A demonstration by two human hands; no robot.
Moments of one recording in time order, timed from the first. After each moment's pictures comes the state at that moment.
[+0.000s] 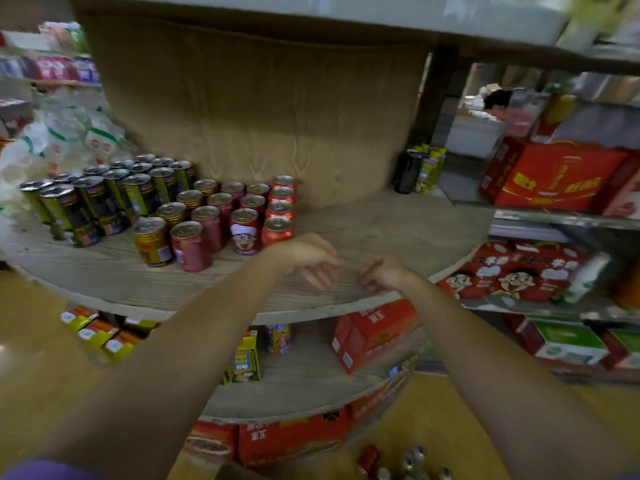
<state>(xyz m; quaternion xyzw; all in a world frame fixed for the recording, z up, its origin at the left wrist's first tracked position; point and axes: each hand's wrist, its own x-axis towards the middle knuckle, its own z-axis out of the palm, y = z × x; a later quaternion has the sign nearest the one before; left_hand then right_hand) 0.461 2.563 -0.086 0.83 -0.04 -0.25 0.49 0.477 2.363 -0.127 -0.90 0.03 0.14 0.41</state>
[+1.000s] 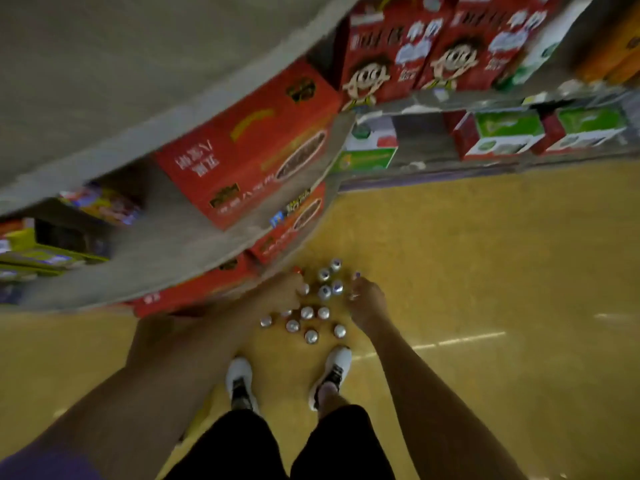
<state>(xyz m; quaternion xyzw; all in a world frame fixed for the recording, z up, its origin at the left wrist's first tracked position) 0.409 2.257 -0.506 0.87 -0.10 -0.43 0.22 0.332 2.061 -0.453 -0.87 0.21 0.24 0.37</state>
